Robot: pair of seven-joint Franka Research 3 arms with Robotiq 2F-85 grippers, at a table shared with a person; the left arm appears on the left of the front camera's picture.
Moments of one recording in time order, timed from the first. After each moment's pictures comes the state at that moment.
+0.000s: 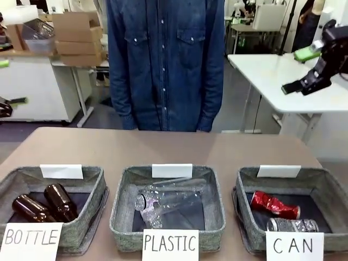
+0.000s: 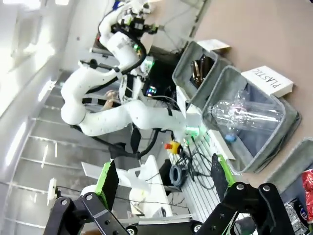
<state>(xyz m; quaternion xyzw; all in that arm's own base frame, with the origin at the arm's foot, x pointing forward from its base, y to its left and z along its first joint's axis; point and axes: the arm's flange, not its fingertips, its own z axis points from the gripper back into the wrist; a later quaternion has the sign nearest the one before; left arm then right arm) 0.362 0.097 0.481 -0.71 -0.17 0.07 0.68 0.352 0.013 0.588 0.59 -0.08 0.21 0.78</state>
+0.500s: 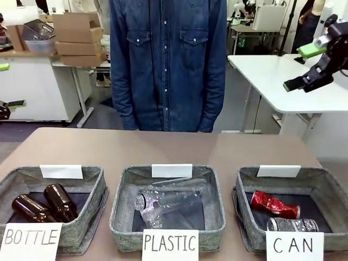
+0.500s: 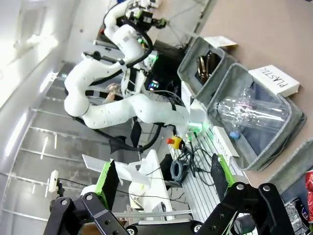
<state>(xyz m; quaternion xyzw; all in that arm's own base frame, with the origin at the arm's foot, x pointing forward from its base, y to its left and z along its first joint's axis) 0.361 0.102 0.479 -0.70 -0.17 0.08 0.69 0.346 0.015 0.598 0.59 -0.08 0.23 0.77</state>
